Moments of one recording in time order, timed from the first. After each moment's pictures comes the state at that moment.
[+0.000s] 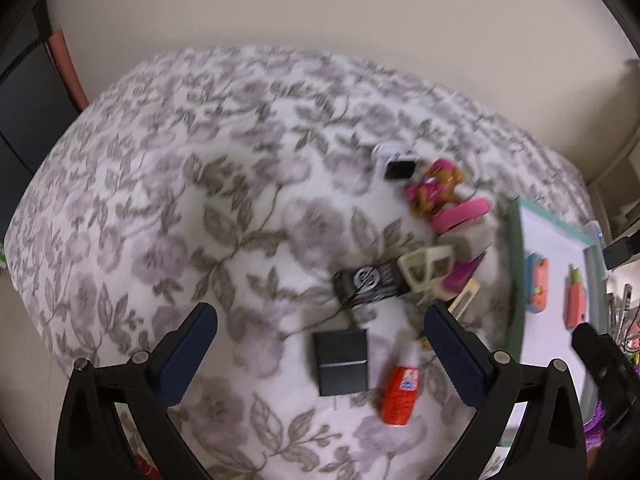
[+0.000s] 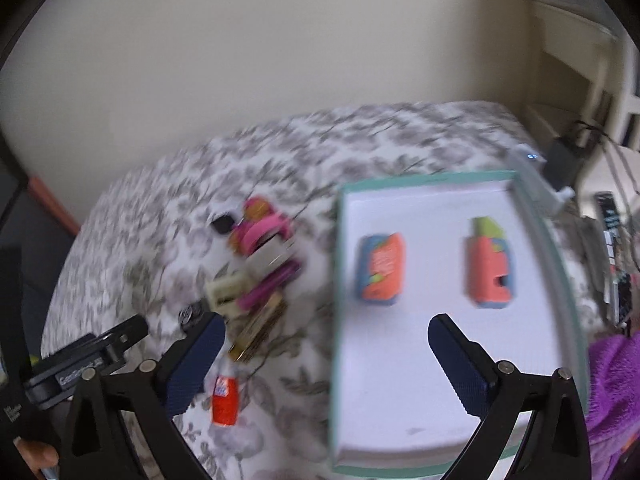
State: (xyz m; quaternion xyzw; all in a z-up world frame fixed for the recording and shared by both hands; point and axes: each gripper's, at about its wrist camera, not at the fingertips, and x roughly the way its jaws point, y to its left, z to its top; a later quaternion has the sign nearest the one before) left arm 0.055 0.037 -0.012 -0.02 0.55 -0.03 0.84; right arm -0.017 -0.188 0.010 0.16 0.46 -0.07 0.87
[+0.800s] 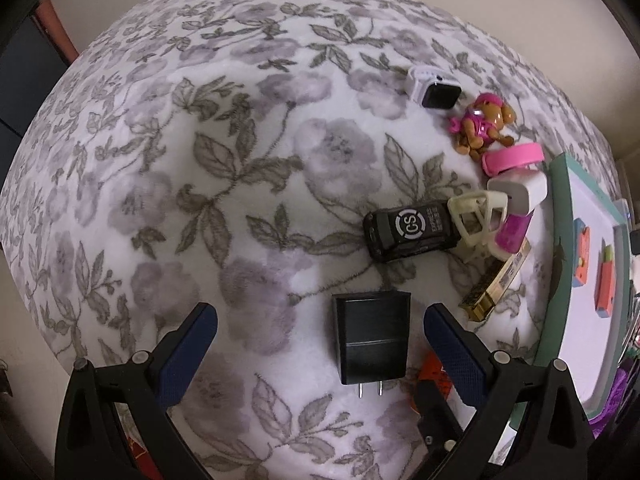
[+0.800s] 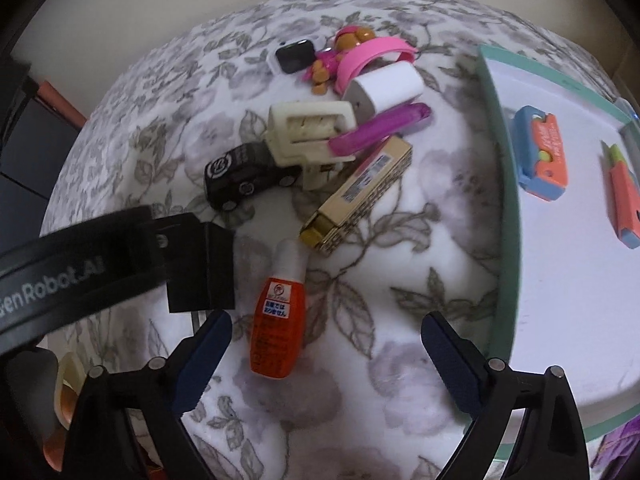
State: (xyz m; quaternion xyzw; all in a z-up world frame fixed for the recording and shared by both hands) left arm 0.072 0.037 -0.067 -0.01 0.64 -0.01 0.77; right arm 0.006 -0.106 -0.083 0.12 0.59 0.00 0.80
